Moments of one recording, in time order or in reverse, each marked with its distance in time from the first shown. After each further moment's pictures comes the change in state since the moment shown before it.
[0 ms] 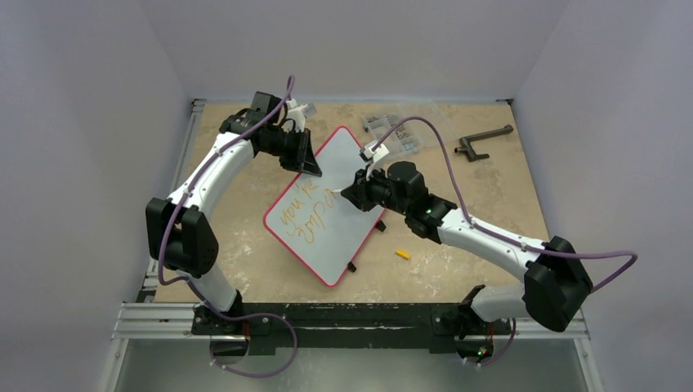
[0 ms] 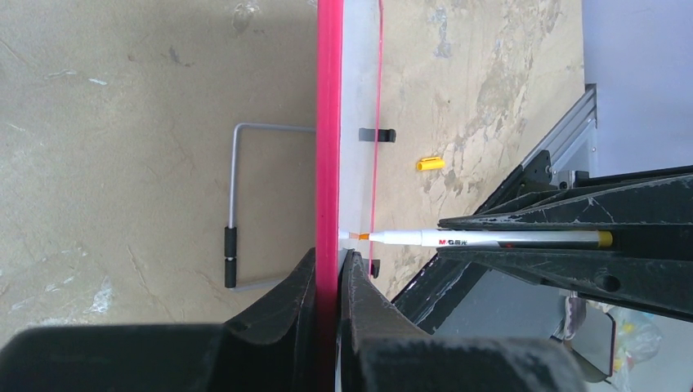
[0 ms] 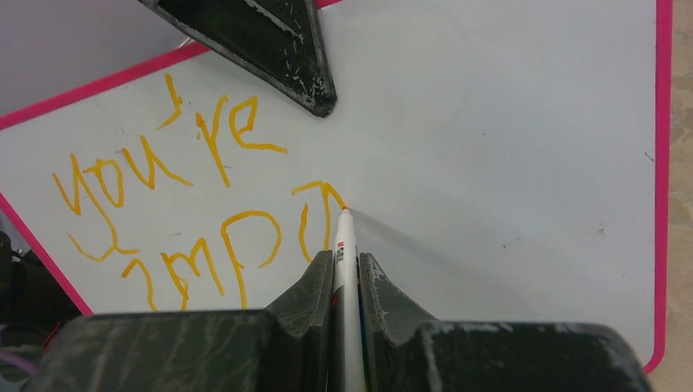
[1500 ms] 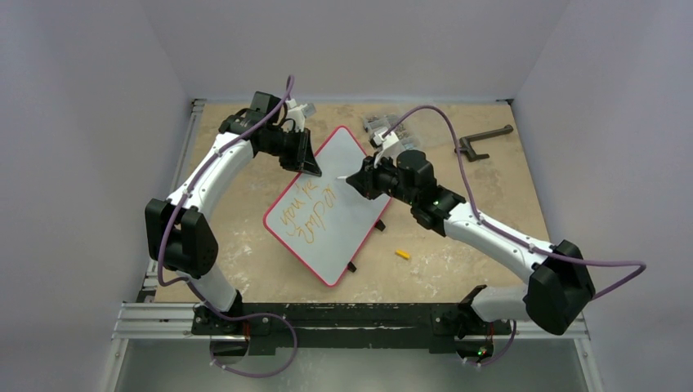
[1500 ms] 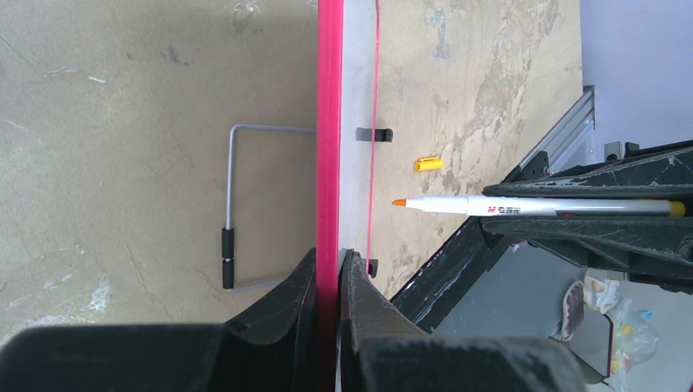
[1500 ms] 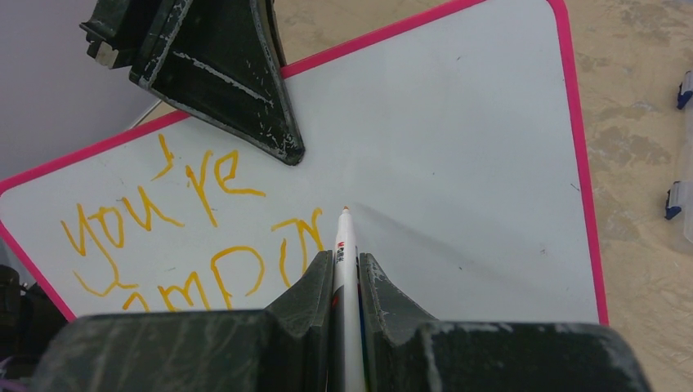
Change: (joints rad) left arm 0.000 -0.005 0.000 -0.002 -0.002 -0.007; right arm -0.069 -0.015 0.076 -0.041 -0.013 0.005
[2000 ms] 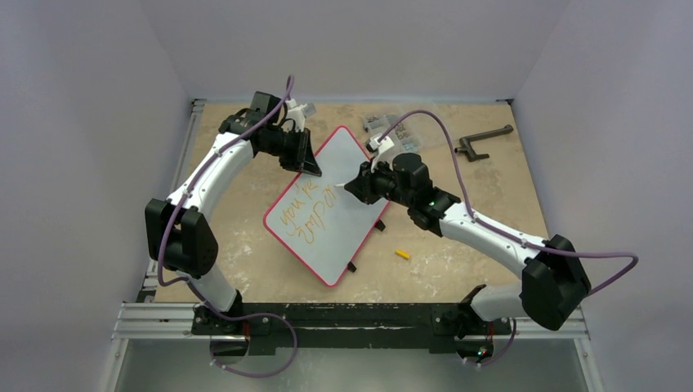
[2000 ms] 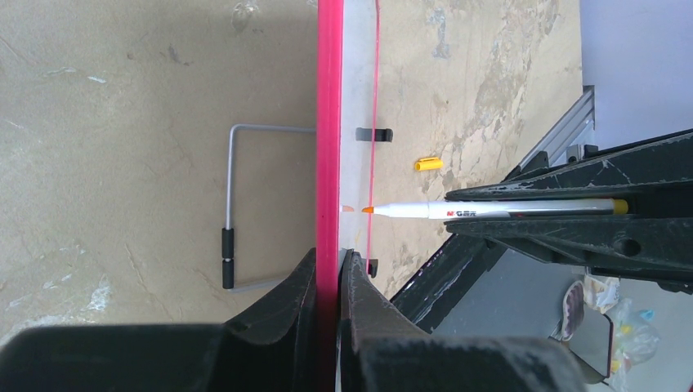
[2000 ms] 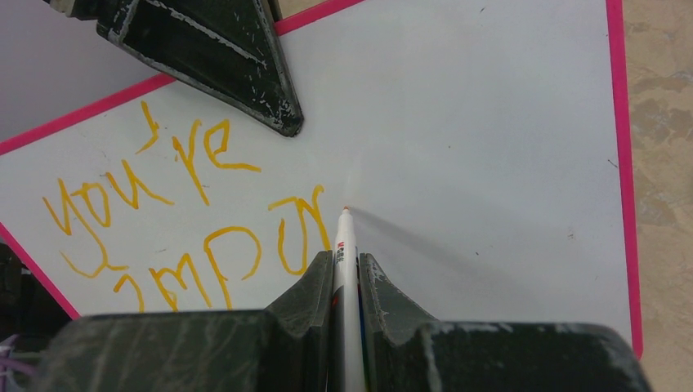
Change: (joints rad) left arm 0.000 0.000 0.000 0.000 0.000 0.000; right arm 0.000 0.035 -0.025 0.015 -0.049 0.010
